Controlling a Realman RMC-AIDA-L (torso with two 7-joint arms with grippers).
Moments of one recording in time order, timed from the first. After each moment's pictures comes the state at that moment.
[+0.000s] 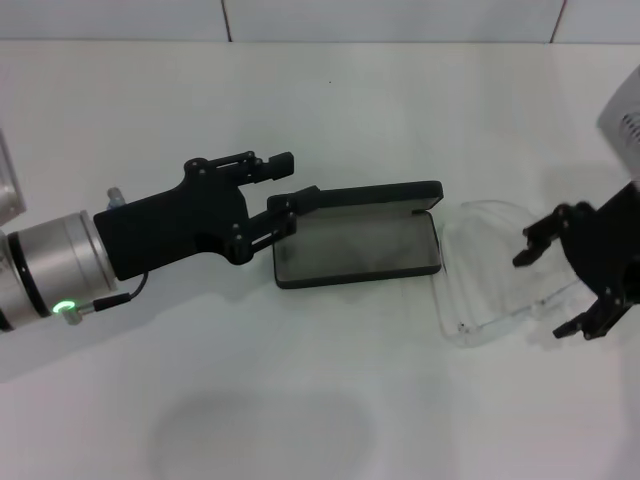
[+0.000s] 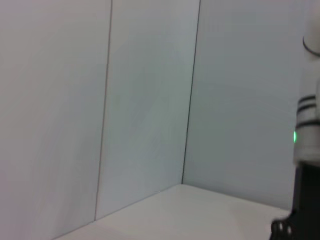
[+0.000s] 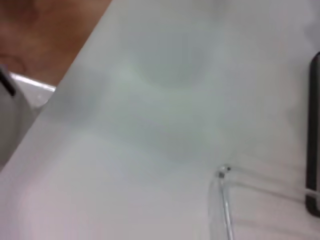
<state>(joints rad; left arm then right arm) -0.28 -2.09 1.26 0.75 1.32 1.36 -1.15 0.74 2.01 -1.23 -1.15 -2.50 -1.75 1.34</state>
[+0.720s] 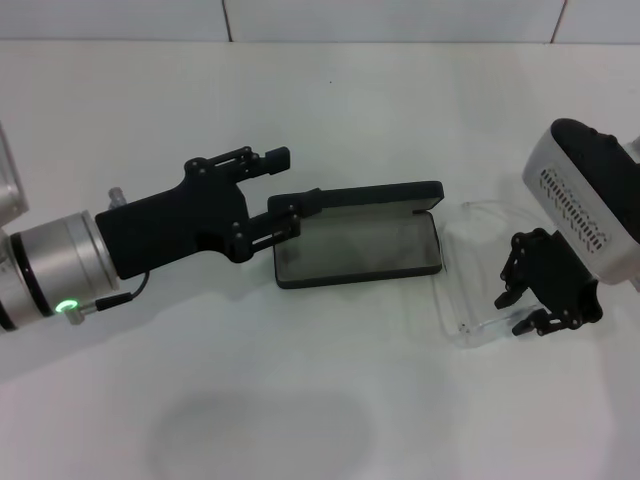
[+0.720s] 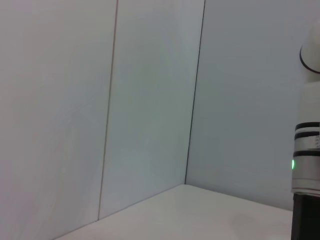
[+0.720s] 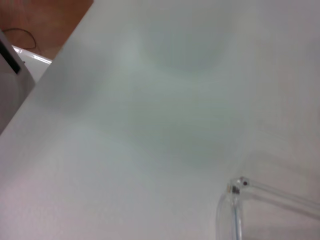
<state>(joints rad) -0.30 -2.08 1.26 0.71 1.31 1.36 -1.13 0.78 2.03 -1.41 -1.01 -2.49 -1.58 1.38</state>
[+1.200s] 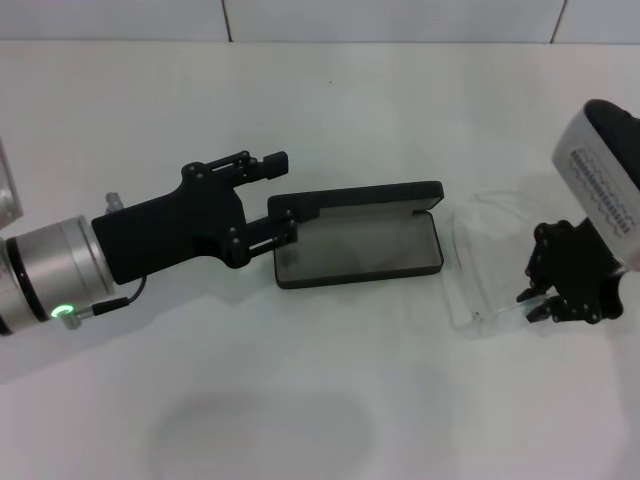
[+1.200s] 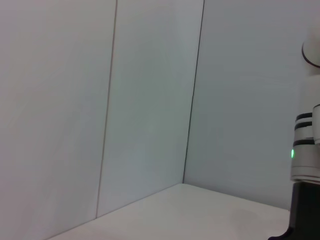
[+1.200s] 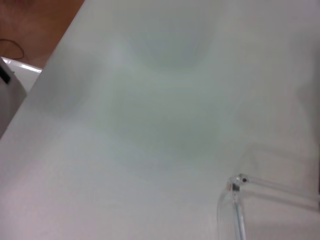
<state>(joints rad) -0.29 -2.08 1.26 0.71 1.31 1.37 -1.13 0.74 2.01 -1.37 -1.09 -2.49 -1.63 1.42</state>
